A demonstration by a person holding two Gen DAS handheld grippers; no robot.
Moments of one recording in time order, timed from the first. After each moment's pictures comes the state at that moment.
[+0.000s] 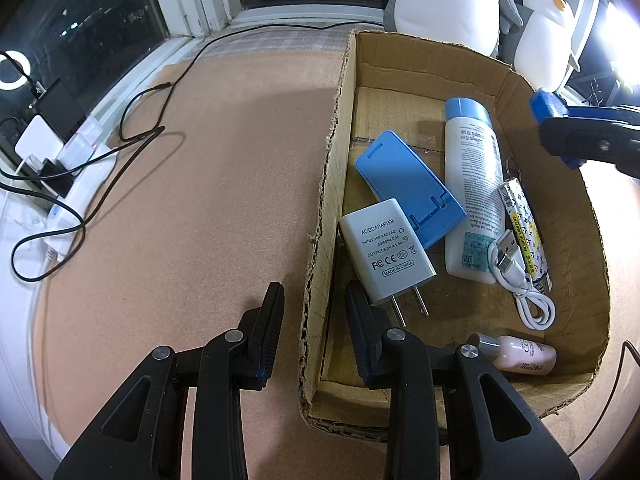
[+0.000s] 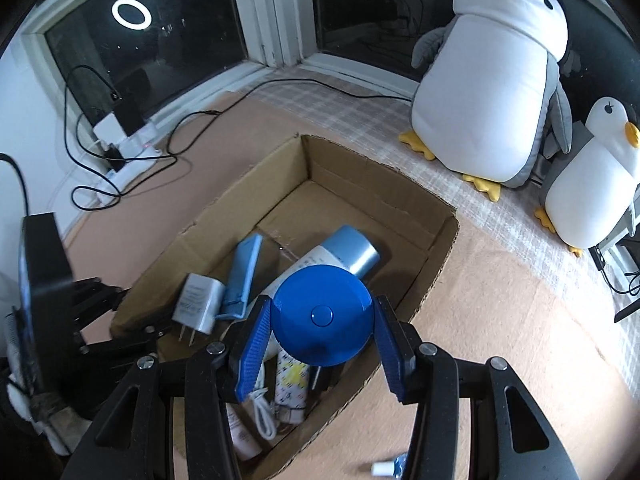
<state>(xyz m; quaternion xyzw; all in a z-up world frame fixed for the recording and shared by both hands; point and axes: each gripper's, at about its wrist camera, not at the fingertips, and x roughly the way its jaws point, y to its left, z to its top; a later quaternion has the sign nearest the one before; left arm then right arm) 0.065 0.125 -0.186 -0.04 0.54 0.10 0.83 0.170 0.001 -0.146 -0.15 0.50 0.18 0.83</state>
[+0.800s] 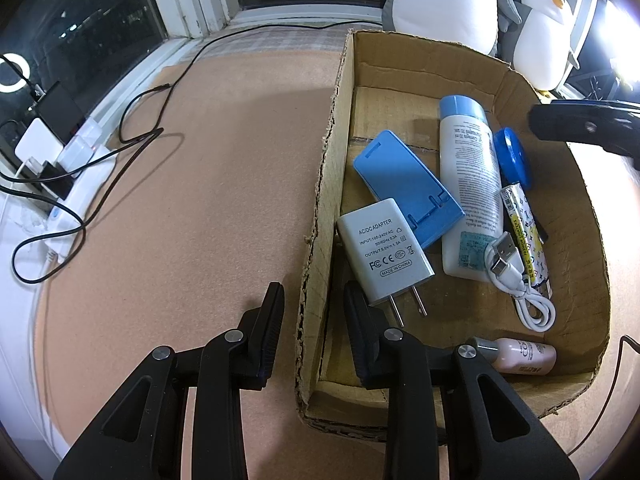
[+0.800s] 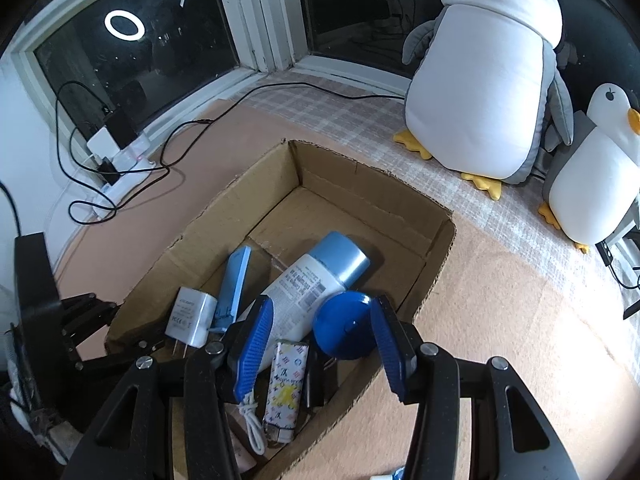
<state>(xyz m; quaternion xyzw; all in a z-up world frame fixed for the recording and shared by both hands) 0.065 0.122 -0.186 -0.04 0.54 0.10 0.84 0.179 -0.008 -0.148 -0.13 0.50 0.18 0.84</state>
